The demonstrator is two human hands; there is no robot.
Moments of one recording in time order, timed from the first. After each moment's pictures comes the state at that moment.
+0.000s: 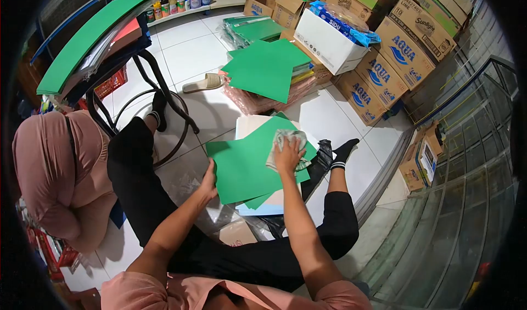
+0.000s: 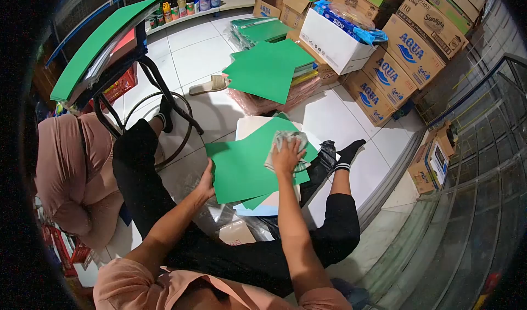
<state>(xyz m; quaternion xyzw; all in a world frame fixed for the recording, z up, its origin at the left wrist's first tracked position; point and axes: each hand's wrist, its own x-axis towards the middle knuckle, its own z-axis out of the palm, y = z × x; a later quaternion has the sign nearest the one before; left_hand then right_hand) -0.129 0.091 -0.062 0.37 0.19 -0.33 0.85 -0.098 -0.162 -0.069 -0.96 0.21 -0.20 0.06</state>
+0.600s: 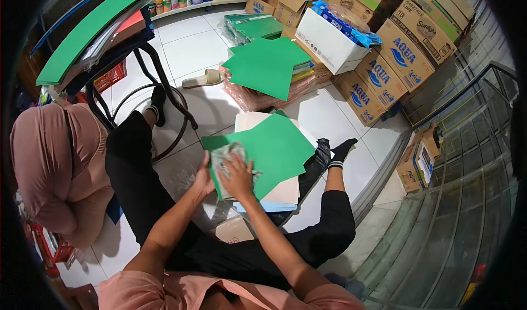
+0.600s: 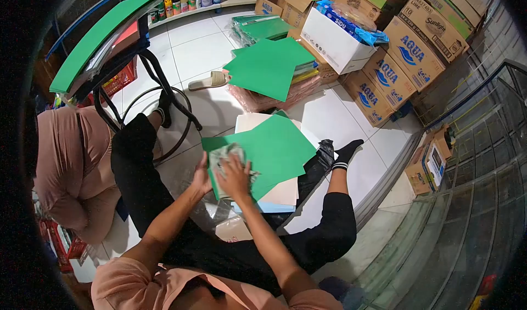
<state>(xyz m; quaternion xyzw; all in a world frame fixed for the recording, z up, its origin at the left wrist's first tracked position) -0.131 0.093 -0.025 0.15 0.06 -0.34 0.92 -0.164 -0.014 -0.041 -0.95 -0.05 -0.22 0.21</state>
